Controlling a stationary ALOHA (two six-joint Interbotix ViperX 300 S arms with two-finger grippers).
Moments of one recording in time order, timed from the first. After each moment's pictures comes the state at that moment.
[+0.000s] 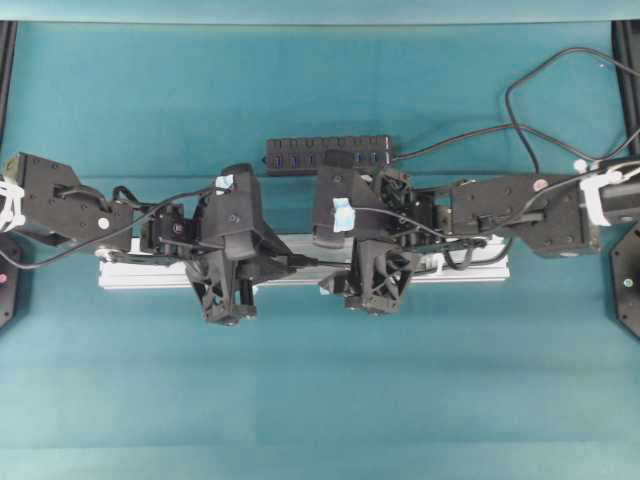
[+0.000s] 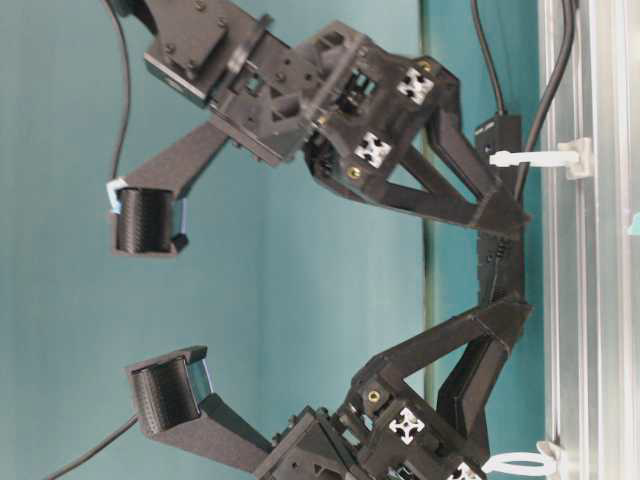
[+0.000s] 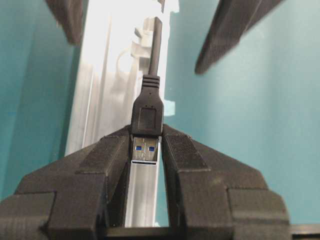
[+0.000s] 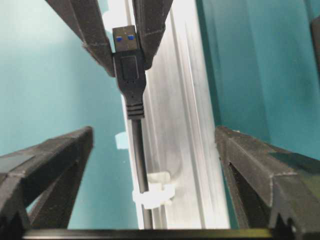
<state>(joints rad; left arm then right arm) 0.03 0.02 0.76 0.02 -0.15 -0.11 -0.04 0.09 0.52 -0.04 0.31 0.13</state>
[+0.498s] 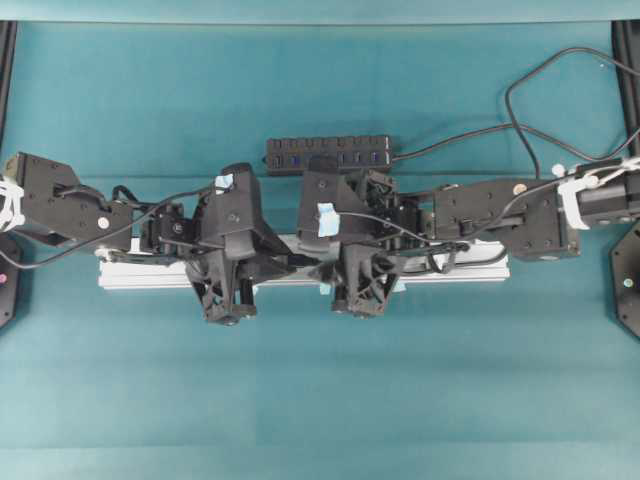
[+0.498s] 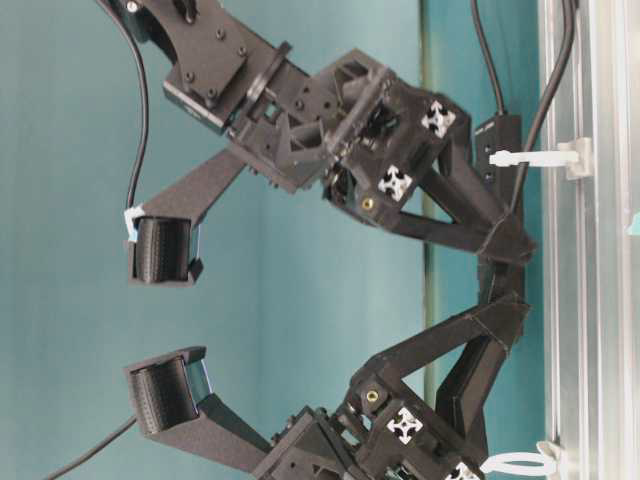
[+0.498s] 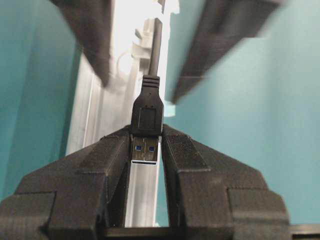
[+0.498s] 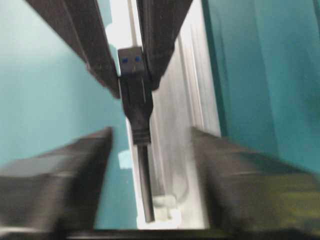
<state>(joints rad) 0.03 0.02 0.76 0.02 -0.15 -0.11 -0.03 0.14 0.47 -0.04 0.29 0.12</state>
